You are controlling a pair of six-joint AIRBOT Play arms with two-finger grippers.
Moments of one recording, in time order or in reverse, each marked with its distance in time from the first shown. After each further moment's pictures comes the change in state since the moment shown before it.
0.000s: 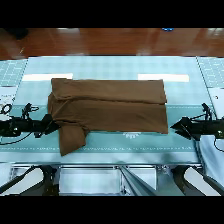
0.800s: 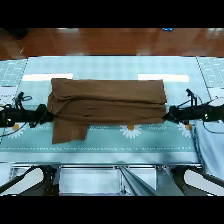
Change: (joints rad) left arm -0.004 -0.007 0.163 -0.025 -0.011 0.003; right arm 0.253 -0.197 0.206 0.104 -0.072 -0.070
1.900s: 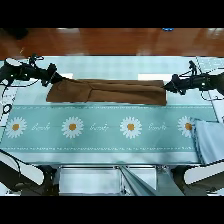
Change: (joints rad) left arm -0.223 -0.721 0.929 -0.061 0.009 -0.173; right arm 0.018 -0.490 0.617 0.167 0.008 0.019
